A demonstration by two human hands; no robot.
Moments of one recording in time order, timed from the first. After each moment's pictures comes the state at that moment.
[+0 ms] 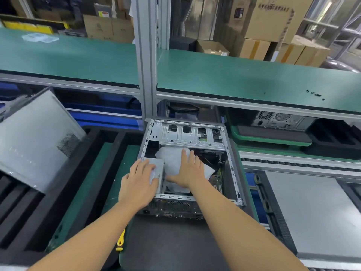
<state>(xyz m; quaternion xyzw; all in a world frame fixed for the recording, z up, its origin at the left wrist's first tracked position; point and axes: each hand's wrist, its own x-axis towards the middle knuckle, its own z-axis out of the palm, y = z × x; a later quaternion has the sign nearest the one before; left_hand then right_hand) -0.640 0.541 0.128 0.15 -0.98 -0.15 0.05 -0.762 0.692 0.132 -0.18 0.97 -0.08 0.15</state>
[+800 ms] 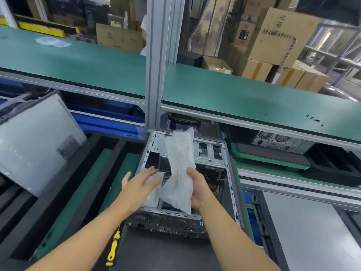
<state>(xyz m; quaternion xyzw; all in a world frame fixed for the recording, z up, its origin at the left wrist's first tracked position) -0.640 0.531 0.171 0.15 -0.87 -0.46 0.02 -0.740 0.707 0.187 -0.01 0.44 -0.80 0.40</state>
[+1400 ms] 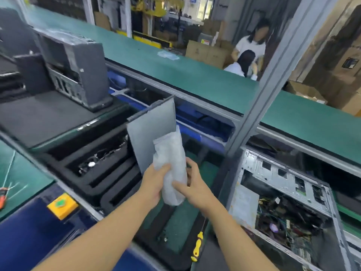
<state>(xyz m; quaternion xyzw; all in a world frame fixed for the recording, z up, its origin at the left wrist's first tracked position) -0.493 0.358 0.189 0.35 -0.50 -0.75 0.24 -0.584 0.480 0.210 -0.38 0.71 -0.48 0.36</state>
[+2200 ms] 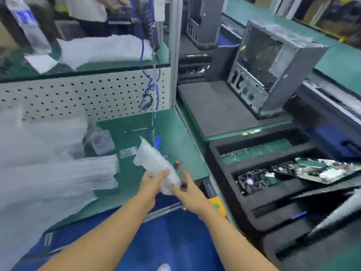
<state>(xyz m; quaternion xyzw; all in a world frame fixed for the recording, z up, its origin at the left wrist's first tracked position) -0.038 0.071 0.077 0.58 -0.23 -0.65 0.45 -0.189 0.103 0.097 -0.52 0.60 -0.23 0.57</state>
